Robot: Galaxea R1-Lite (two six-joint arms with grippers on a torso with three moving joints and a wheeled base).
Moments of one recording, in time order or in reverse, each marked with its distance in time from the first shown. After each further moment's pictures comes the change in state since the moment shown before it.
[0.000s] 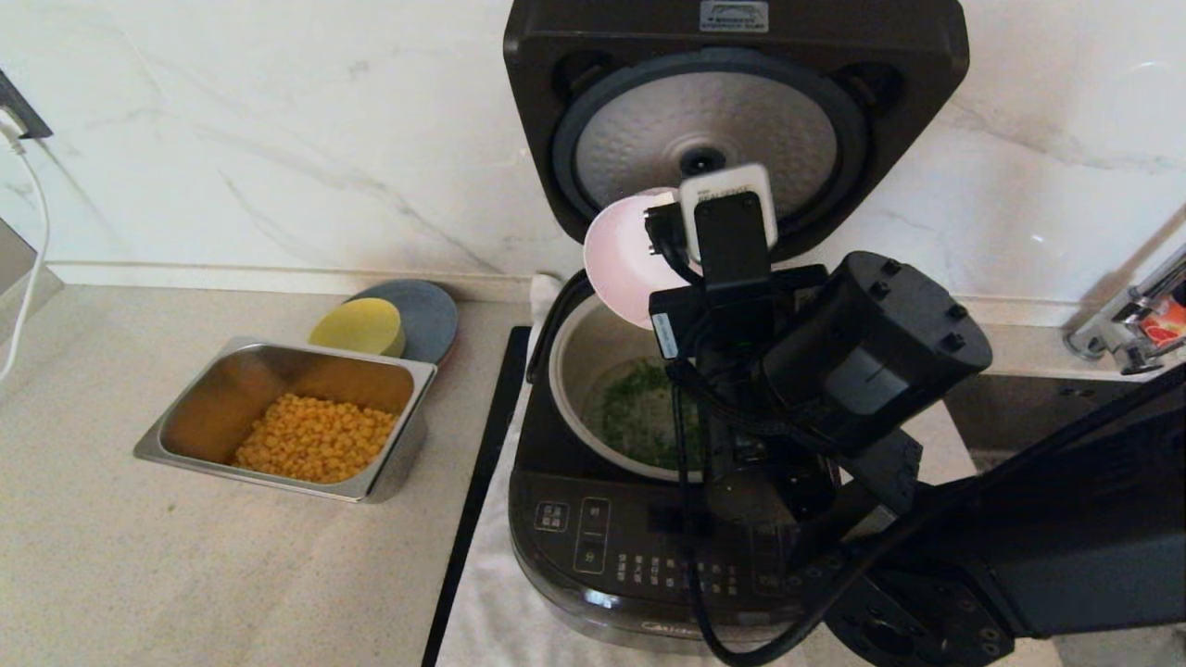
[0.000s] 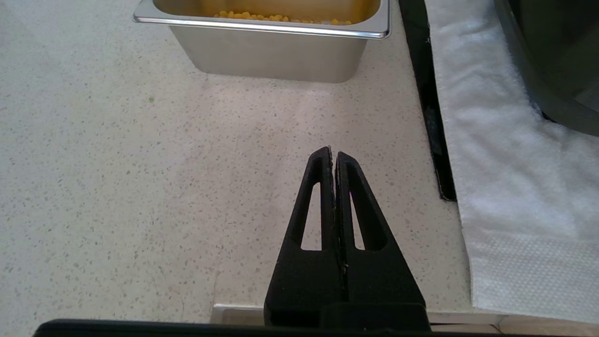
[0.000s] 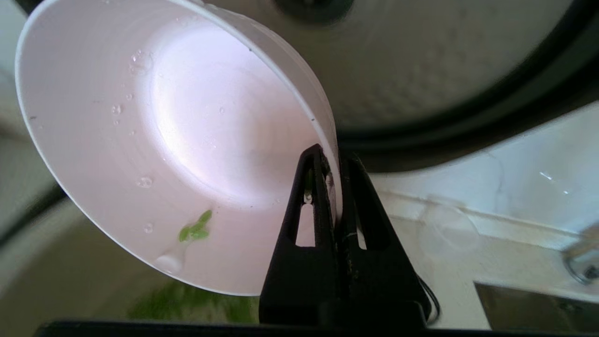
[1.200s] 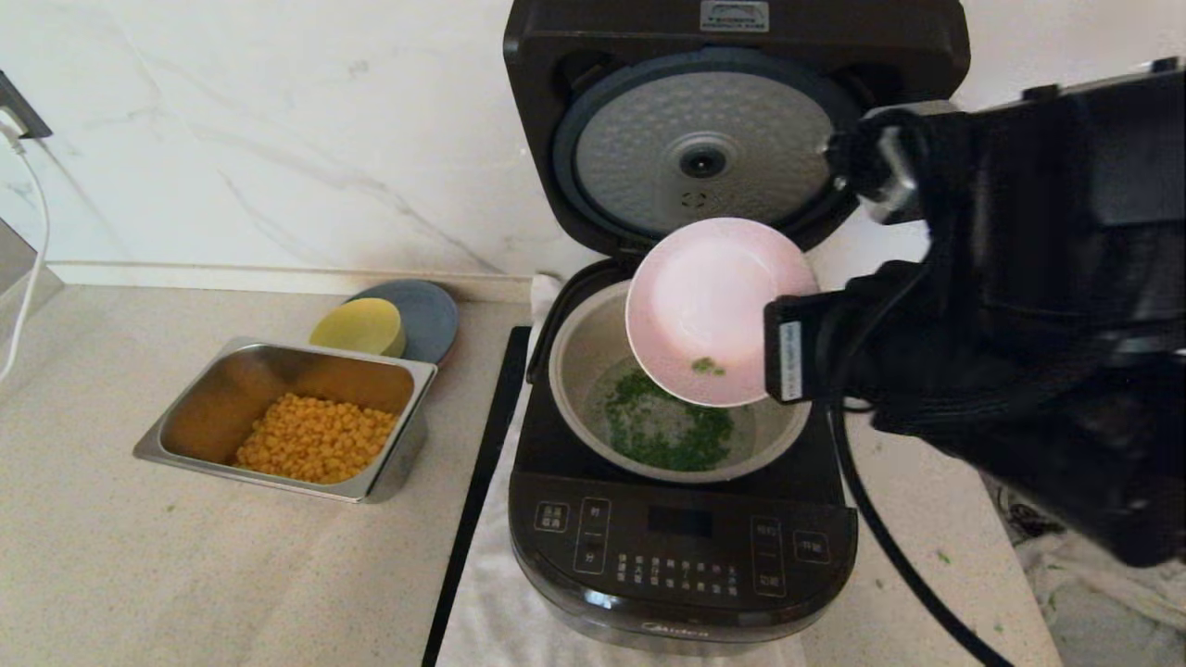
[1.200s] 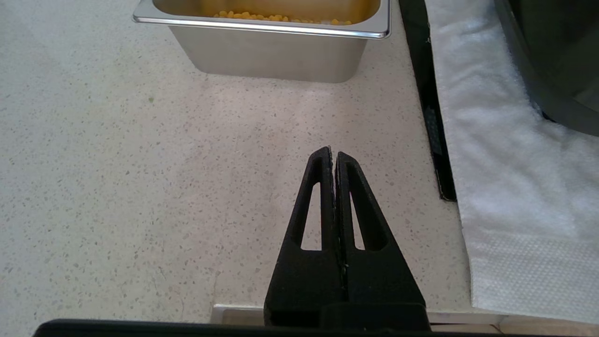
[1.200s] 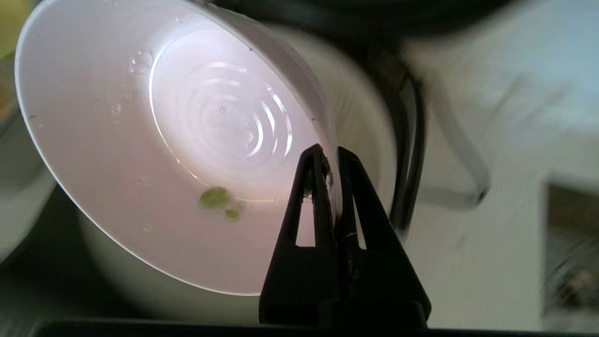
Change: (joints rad) left arm 0.000 0.000 0.000 0.000 0.000 0.000; right arm 0.016 -0.435 -0.116 1.336 0.213 0.804
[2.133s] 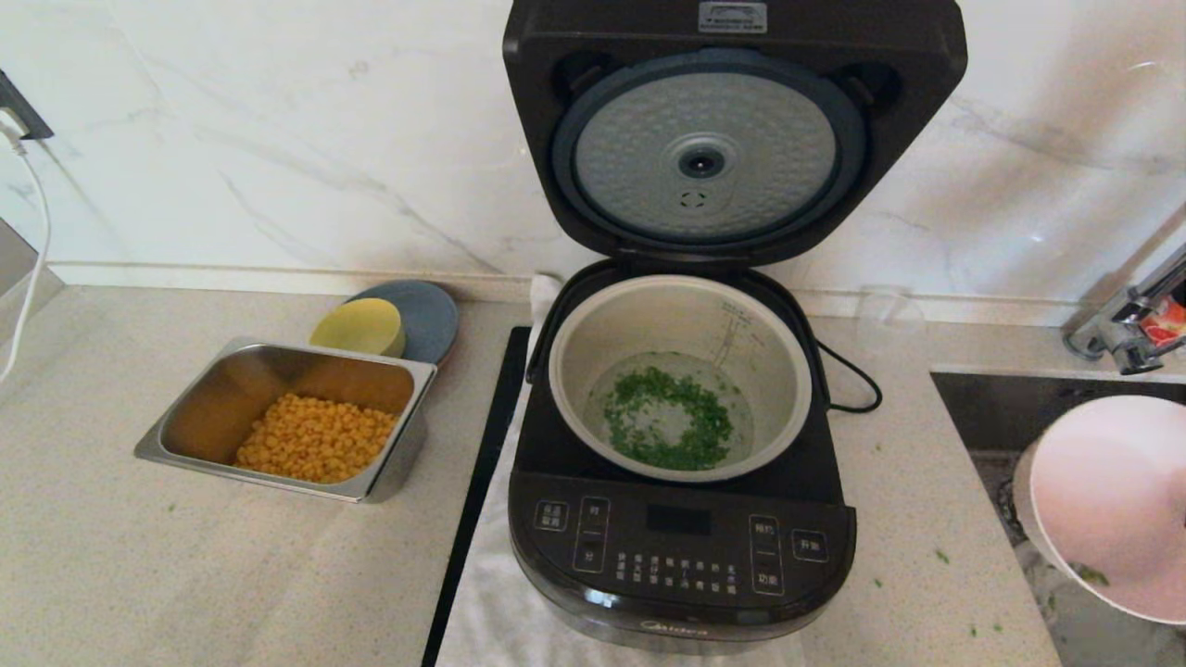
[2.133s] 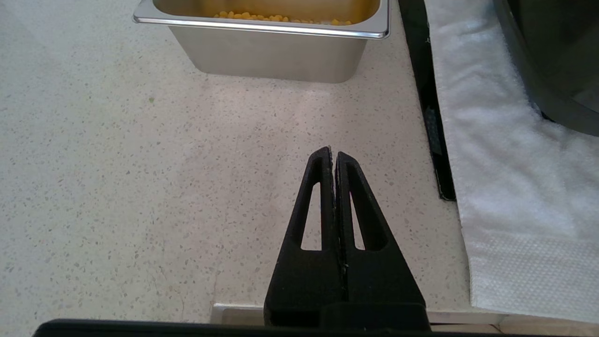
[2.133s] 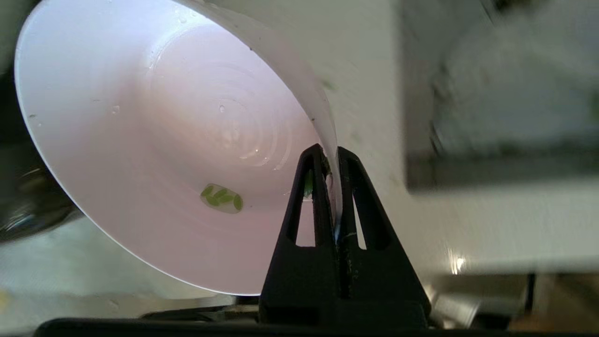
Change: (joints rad) left arm 0.000 0.000 0.000 0.000 0.001 0.000; right arm -0.699 -0.529 0.229 0.710 0.530 0.253
